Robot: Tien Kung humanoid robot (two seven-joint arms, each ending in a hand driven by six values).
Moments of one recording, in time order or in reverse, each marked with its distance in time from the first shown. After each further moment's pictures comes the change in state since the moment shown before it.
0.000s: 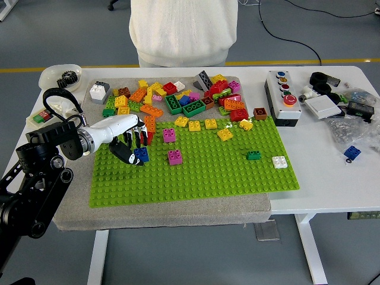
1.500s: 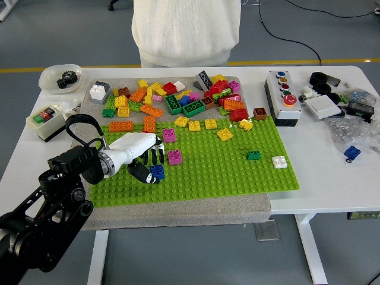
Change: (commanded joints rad) left arm 0.105 -0.015 0.164 -0.141 0.000 0.126 0.120; right arm 0.001 -0.002 0.001 0.000 0.001 0.000 0.000
